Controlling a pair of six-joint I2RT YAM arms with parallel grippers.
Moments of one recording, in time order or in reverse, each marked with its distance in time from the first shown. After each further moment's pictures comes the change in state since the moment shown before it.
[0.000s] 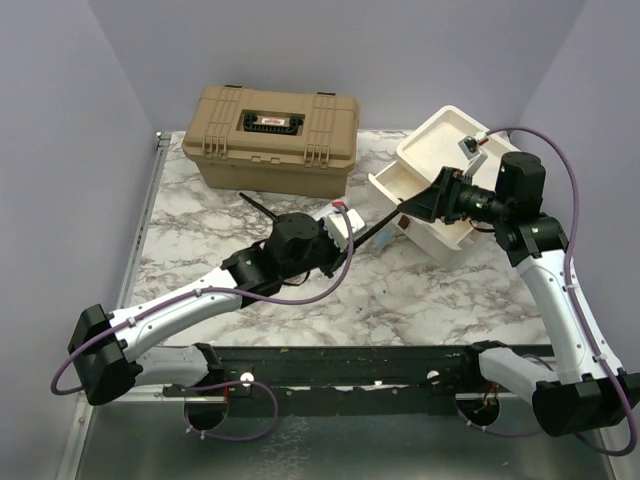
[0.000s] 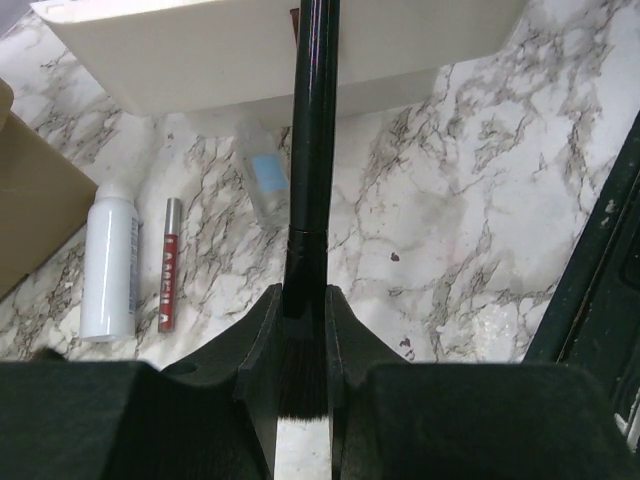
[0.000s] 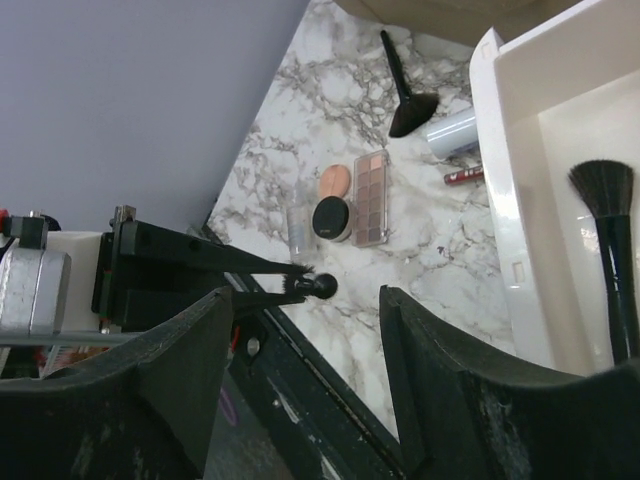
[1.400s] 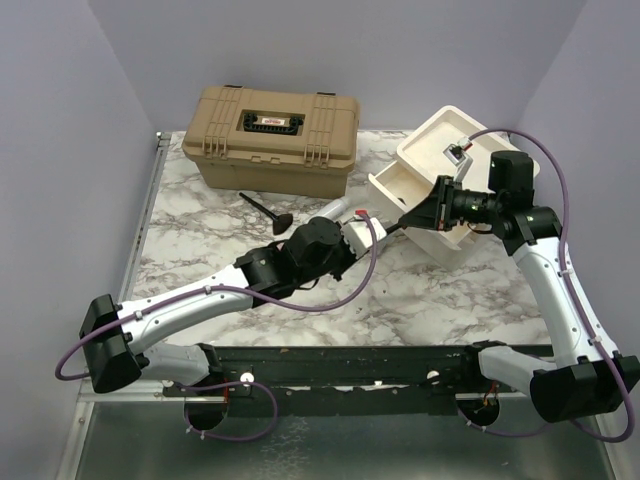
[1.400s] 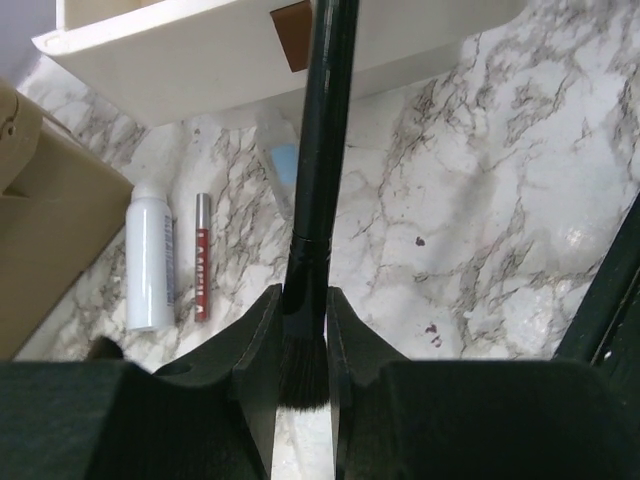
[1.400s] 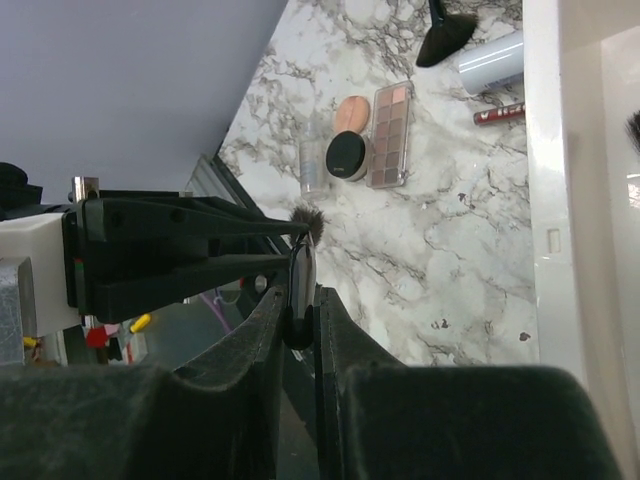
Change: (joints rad) left arm -0.120 0.079 0.133 -0.140 -0.186 0.107; right arm 0.000 0.080 0.040 -0.170 -0.152 -0.155
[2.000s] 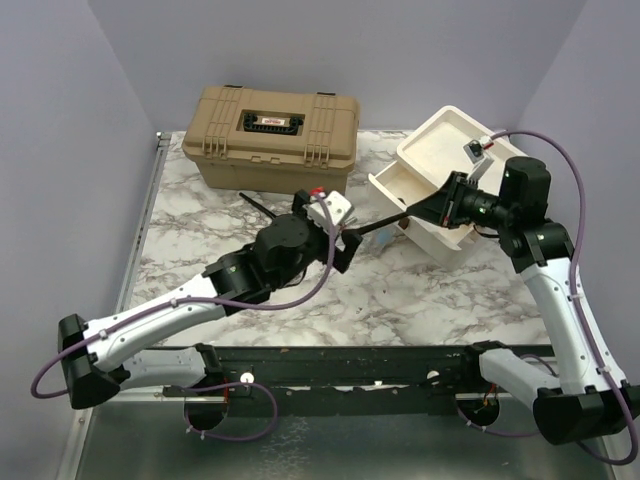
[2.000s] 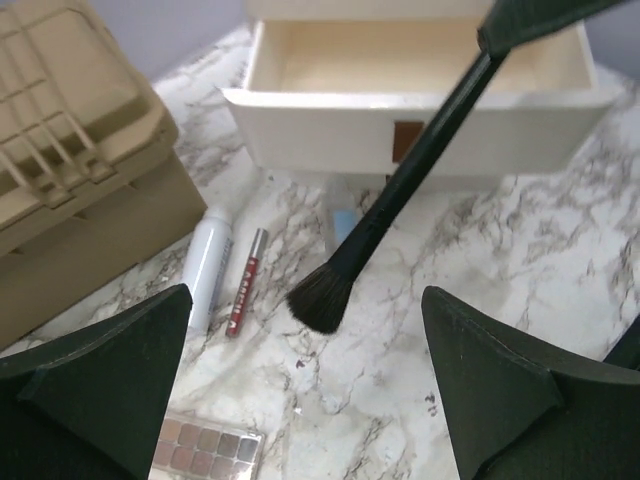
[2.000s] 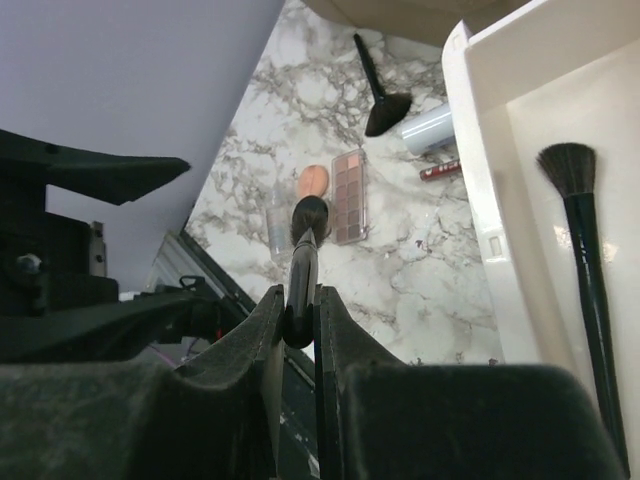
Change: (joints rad) left arm 0.000 -0.107 -0.003 0.063 -0.174 -0.150; right arm 0.000 -0.095 -0.027 0.091 0.173 0.106
